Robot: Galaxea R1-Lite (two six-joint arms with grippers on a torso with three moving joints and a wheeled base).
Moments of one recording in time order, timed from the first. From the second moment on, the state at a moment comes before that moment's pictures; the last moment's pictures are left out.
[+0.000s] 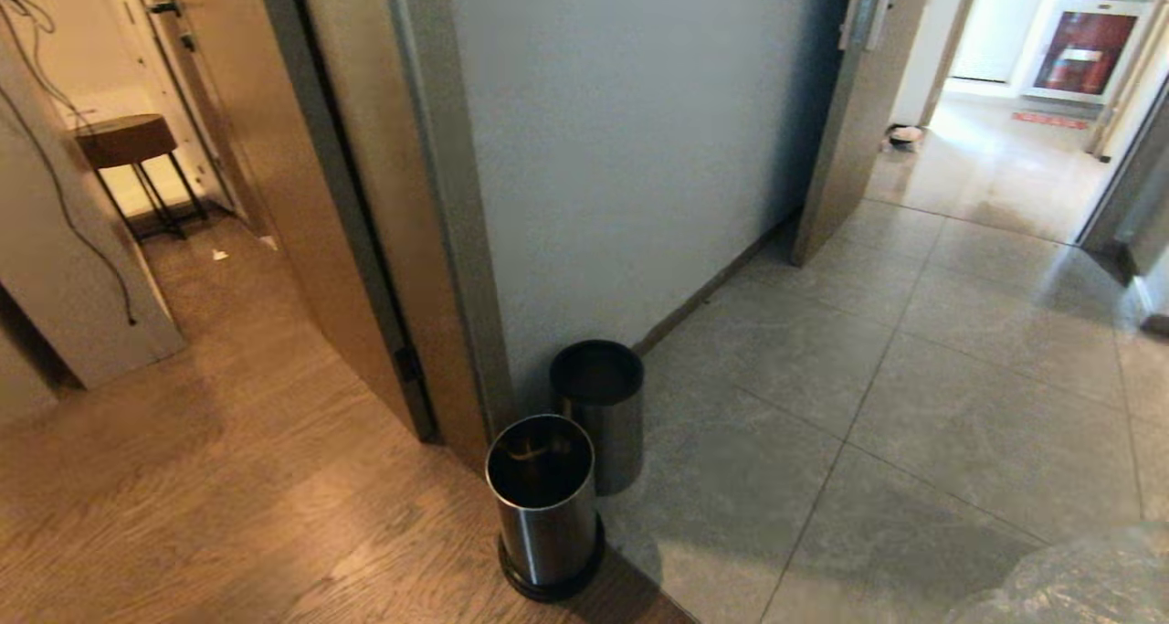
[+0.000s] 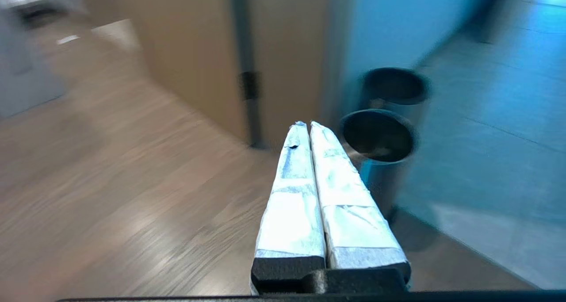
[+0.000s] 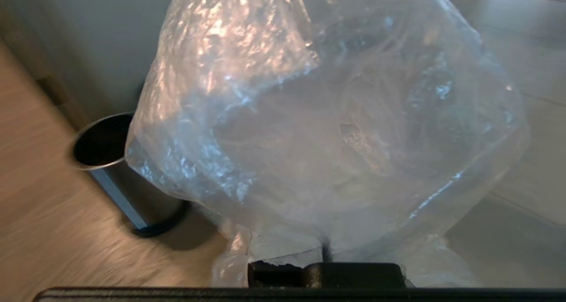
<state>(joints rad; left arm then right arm) 0.00 0.00 0.00 0.00 0.00 -0.01 -0.01 0.00 0.00 -0.01 -0.01 0.03</state>
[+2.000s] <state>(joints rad) 0.00 0.00 0.00 0.00 0.00 -0.01 -0.01 0.00 0.00 -0.01 -0.02 0.05</state>
